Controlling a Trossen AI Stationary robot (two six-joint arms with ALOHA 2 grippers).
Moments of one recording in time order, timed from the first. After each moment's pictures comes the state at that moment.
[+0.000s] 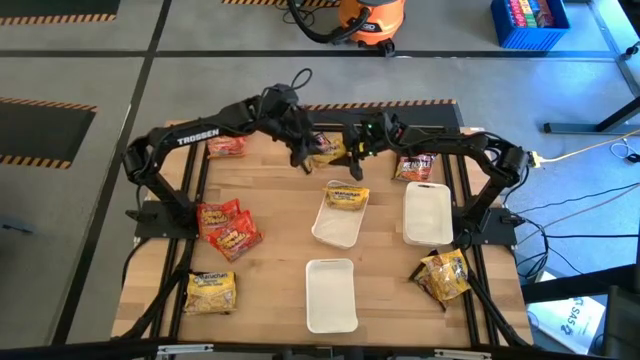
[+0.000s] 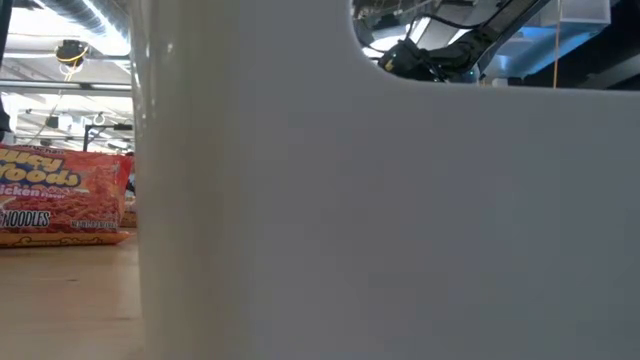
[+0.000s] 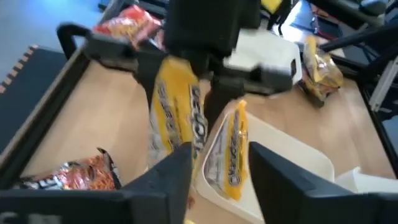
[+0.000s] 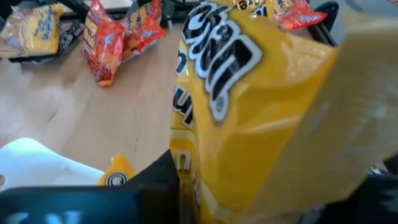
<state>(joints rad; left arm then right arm) 0.54 1.59 1.40 -0.45 0.48 0.04 -0.55 1.70 1.05 0.08 -0.58 -0.26</state>
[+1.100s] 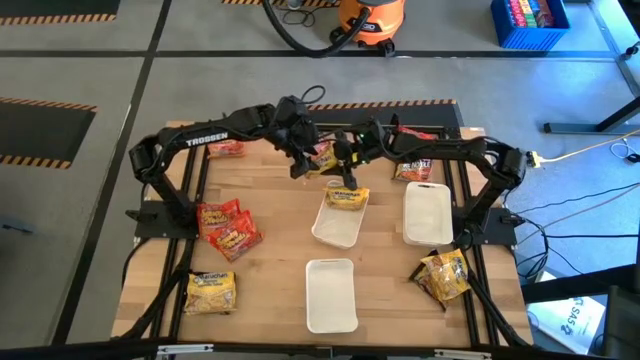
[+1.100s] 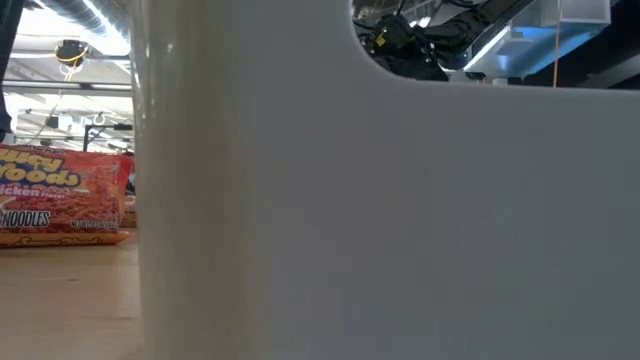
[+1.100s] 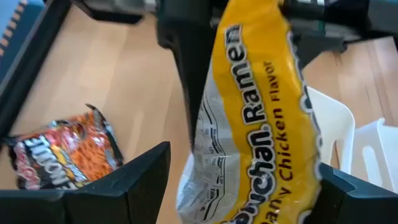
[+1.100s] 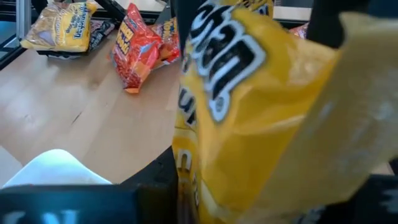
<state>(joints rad) 0.47 1.65 1.42 -0.63 0.38 0.13 -0.42 1.70 1.12 0.05 -0.53 -0.30</state>
